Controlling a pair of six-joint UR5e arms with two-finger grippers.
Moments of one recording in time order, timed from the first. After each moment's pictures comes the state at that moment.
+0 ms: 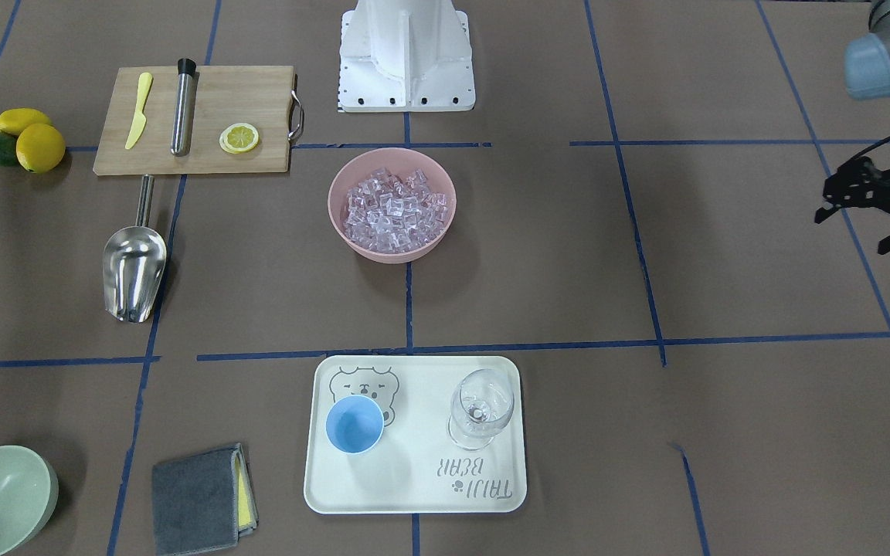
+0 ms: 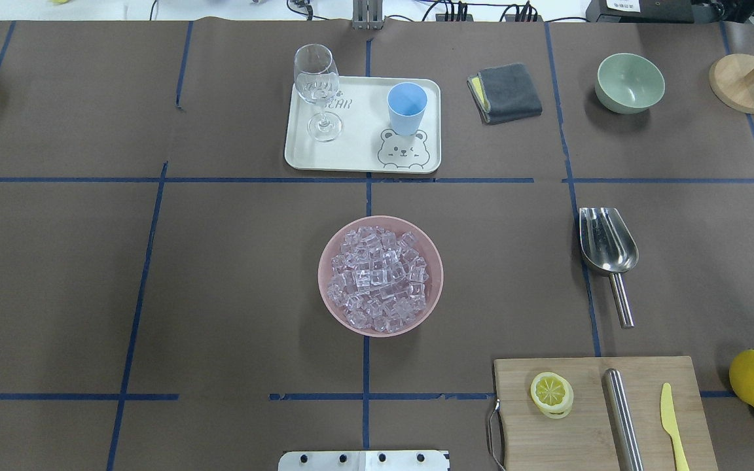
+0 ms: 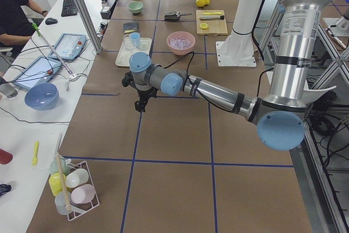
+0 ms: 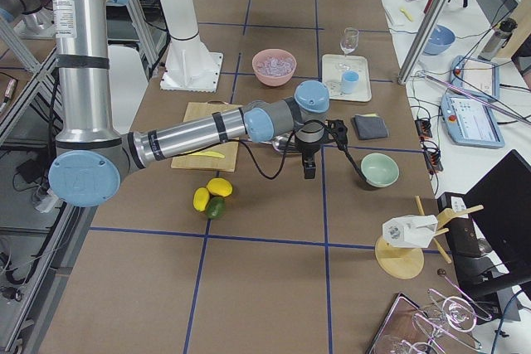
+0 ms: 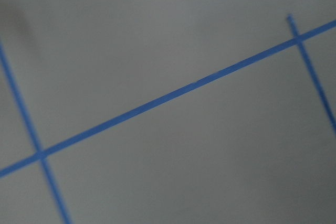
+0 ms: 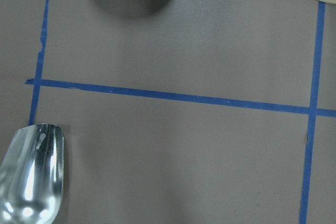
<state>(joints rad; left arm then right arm) -1.22 -1.71 -1.81 -1.66 -2.39 0.03 1.32 -1.57 1.86 -1.49 2.33 0.31</state>
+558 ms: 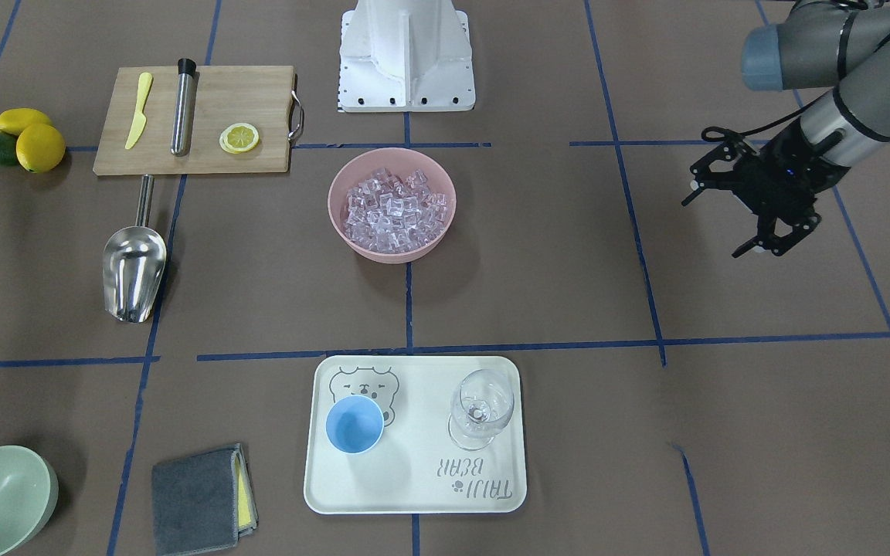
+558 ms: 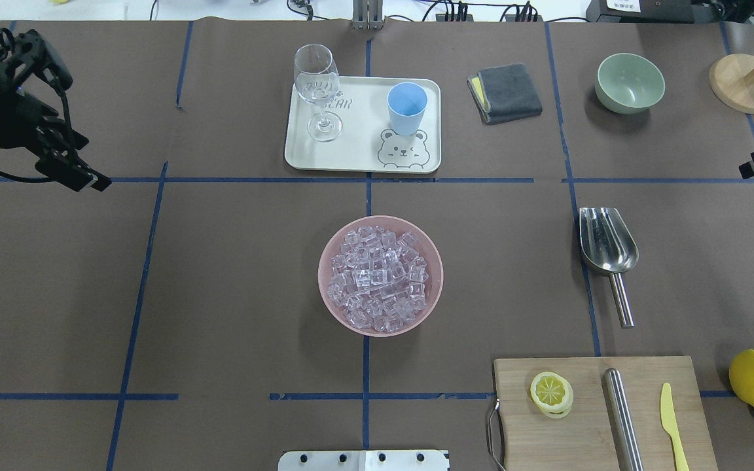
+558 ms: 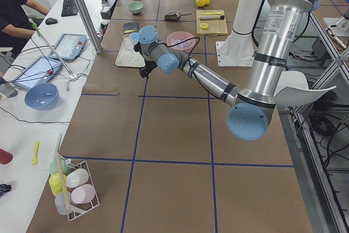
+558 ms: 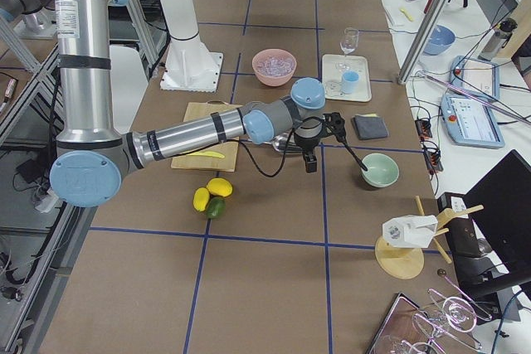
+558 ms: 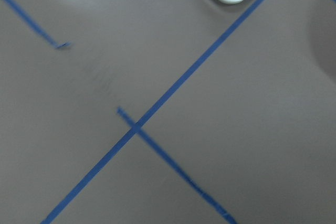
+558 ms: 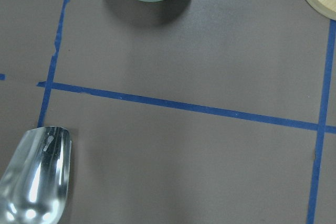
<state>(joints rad) -1.02 -1.81 -1.86 -1.89 -2.39 0.03 1.27 -1.57 1.86 -1.39 2.33 0.32</state>
